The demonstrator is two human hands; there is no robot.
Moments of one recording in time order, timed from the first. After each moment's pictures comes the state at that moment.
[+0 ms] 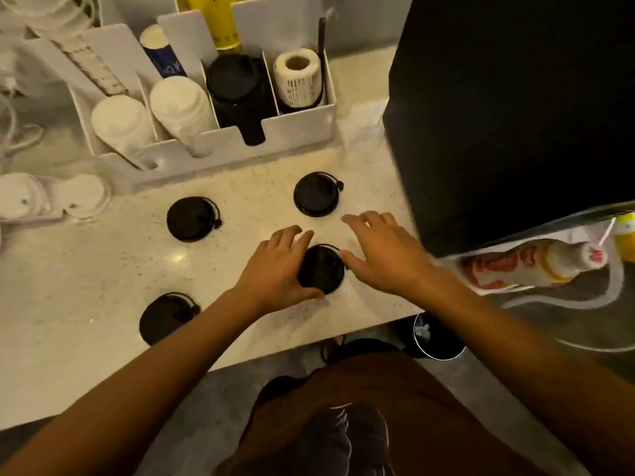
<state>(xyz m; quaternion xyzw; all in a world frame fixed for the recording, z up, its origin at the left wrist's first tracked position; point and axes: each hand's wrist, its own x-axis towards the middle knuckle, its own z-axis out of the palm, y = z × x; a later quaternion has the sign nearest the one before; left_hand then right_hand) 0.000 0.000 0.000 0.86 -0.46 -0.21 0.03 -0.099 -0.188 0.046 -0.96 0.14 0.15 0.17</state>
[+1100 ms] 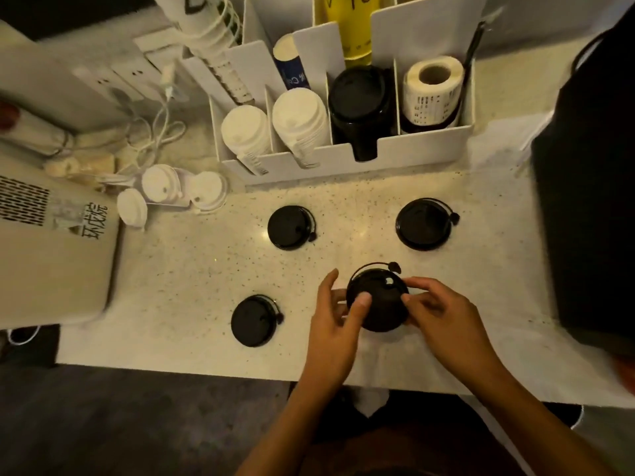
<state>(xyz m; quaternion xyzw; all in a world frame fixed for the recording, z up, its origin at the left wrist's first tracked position) -0.042 0.026 0.038 0.81 0.08 -0.26 0.53 -0.077 -0.137 0.026 -0.72 0.33 0.15 0.59</state>
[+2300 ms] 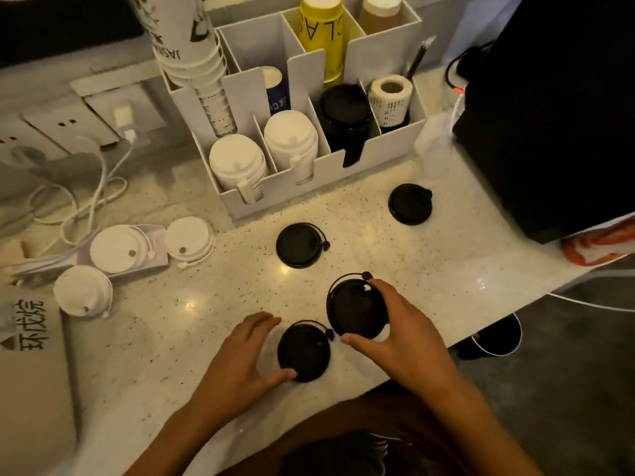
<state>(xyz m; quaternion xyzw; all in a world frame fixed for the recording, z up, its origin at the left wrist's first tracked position) 0.107 0.294 -0.008 0.84 -0.40 -0.31 0.20 -0.060 0.073 0.044 -0.86 0.34 0.03 0.39</state>
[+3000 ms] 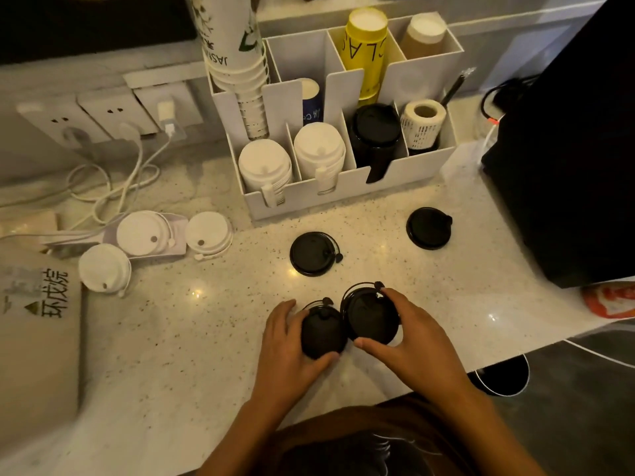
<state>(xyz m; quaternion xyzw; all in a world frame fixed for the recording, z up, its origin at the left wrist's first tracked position) 0.056 0.230 -0.038 0.90 -0.28 -0.20 0.26 -0.053 0.036 0.038 -0.88 0.31 0.08 0.36</state>
